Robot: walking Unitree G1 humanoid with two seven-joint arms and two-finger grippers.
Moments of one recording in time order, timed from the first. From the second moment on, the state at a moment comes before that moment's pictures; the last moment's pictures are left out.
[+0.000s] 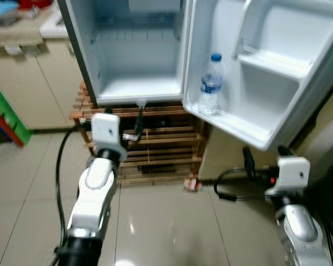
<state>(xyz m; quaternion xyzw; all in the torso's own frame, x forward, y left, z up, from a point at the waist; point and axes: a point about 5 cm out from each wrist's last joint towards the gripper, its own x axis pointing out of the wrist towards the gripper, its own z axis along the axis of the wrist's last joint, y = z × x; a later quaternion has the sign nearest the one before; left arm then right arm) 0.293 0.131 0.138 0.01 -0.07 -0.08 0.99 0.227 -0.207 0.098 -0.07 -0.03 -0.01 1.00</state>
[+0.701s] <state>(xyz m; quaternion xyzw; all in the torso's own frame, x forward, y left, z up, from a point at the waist) 0.297 0.148 0.137 0.02 -0.07 -0.05 1.00 0.234 -0.202 0.098 -0.07 -0.03 0.00 1.00</state>
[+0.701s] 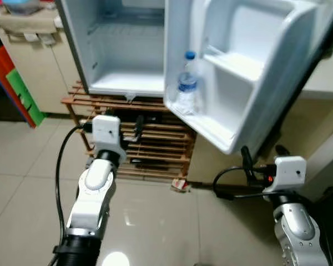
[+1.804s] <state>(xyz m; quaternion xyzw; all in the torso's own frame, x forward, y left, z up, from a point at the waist) 0.200 0.211 -0.069 0.22 0.45 -0.10 0.86 0.324 -0.284 0.111 -0.23 0.06 -0.20 0.95</state>
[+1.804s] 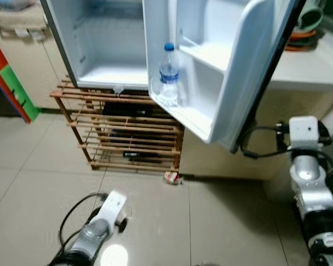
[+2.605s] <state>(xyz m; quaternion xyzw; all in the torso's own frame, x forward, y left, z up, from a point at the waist) 0.193 0.202 -0.076 0.31 0.43 -0.15 0.83 0.357 -0.197 0.159 -0.05 -0.08 -0.01 1.00</state>
